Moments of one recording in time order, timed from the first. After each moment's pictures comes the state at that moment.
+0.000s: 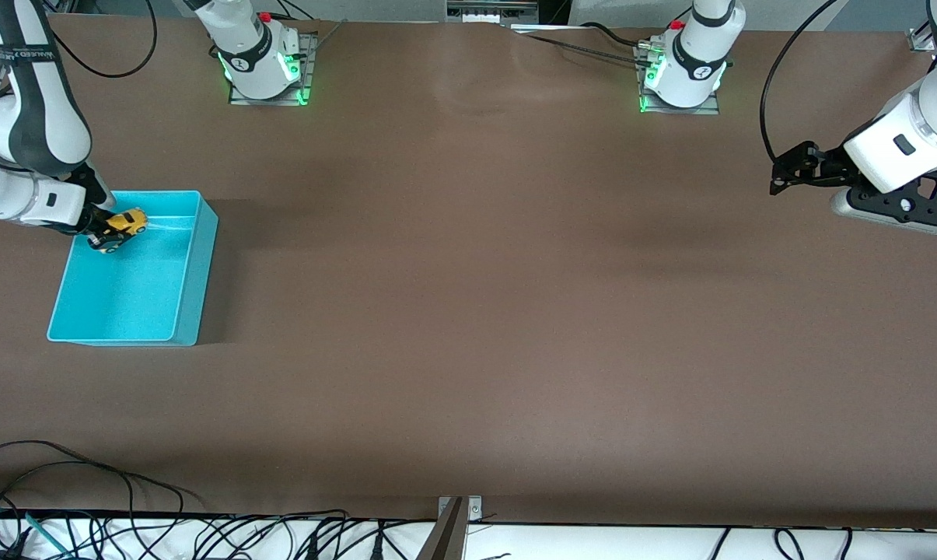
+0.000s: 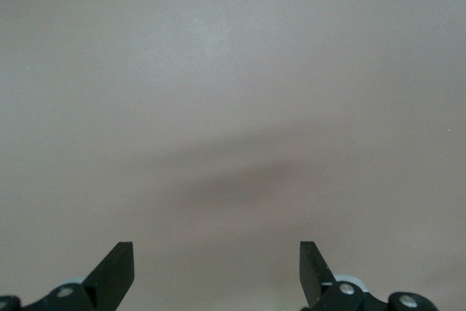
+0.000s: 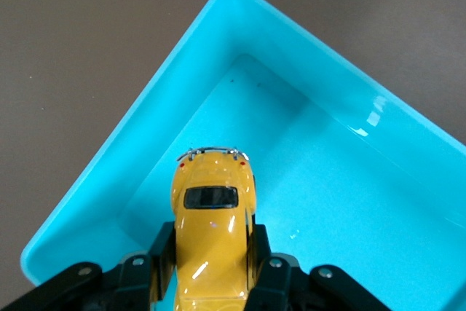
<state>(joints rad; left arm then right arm) -0.03 0.04 -0.04 -1.60 -0.04 1.52 0.12 -0.66 0.18 0.33 -2.21 -0.10 2.23 -2.52</state>
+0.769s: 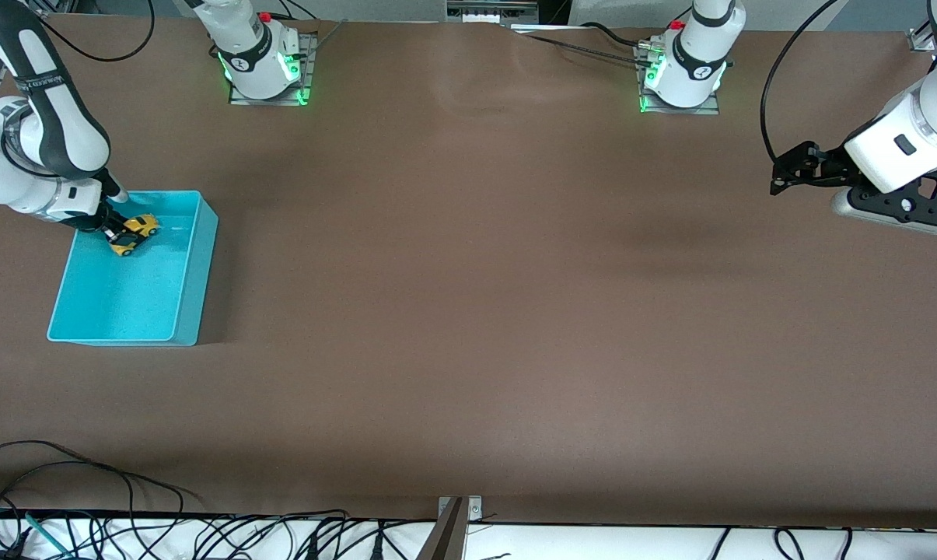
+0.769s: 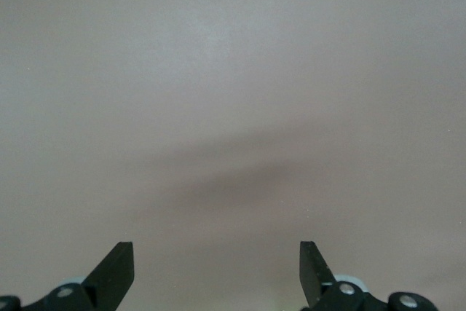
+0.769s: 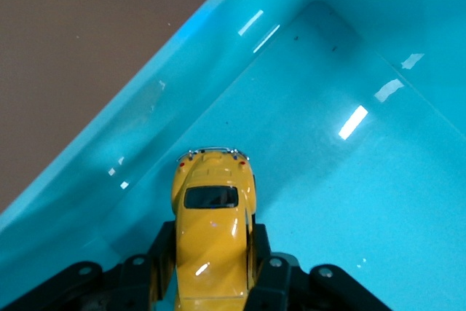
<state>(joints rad) -0.03 0.04 -0.04 -1.60 -0.04 1.52 0.12 -0.79 0.31 0.33 -2.32 -0.12 2.51 -2.72</state>
